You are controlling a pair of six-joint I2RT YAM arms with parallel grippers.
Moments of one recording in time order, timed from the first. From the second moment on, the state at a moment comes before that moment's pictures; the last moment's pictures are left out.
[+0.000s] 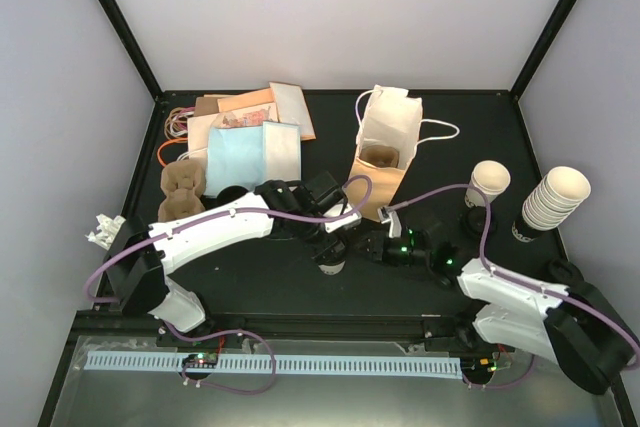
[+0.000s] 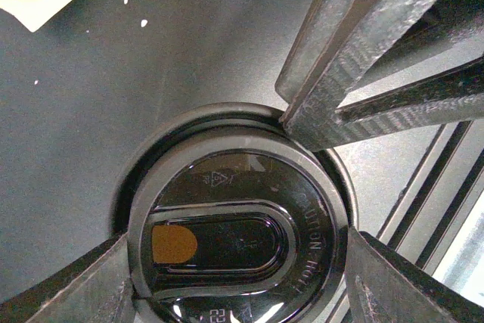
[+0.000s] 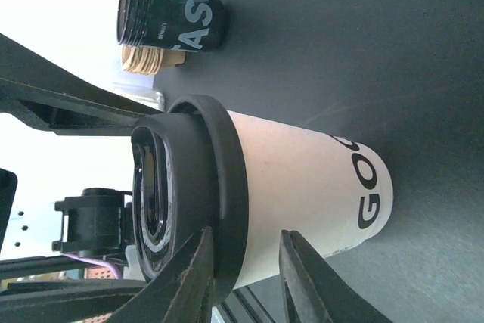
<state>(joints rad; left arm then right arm) -0.97 1.52 1.20 -0.89 0.14 0.02 0.70 1.08 0.29 0.28 -0.53 0.98</state>
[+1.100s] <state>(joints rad) -1.00 1.55 1.25 -0.92 -0.01 -0.70 0.89 0.92 0.12 0.40 -0.32 1.13</state>
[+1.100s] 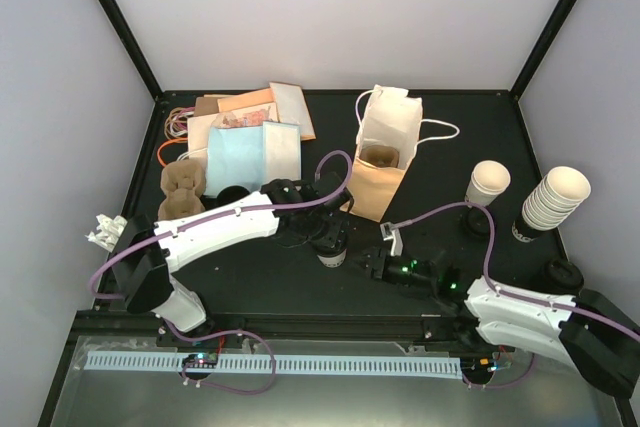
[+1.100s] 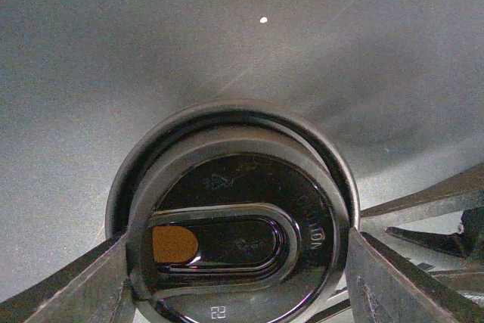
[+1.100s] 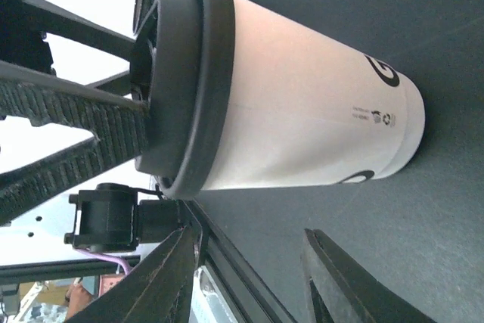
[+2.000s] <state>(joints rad) -1.02 1.55 1.25 -0.92 -0.05 -0.71 0.89 1.06 0.16 0.53 -0.26 1.25</state>
